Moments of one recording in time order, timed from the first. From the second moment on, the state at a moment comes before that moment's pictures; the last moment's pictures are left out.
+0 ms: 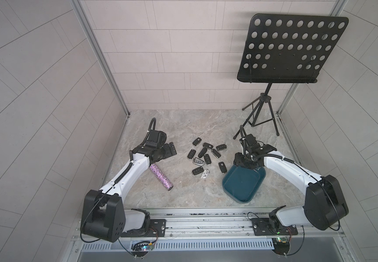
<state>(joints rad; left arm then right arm) -0.23 1.31 0.95 -0.62 0.03 -0.56 0.36 1.41 0.96 -0.73 -0.03 0.56</state>
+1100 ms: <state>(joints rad) -0.23 1.36 0.96 -0.63 0.03 -0.58 0.31 1.57 1.03 -0.65 0.01 0.50</state>
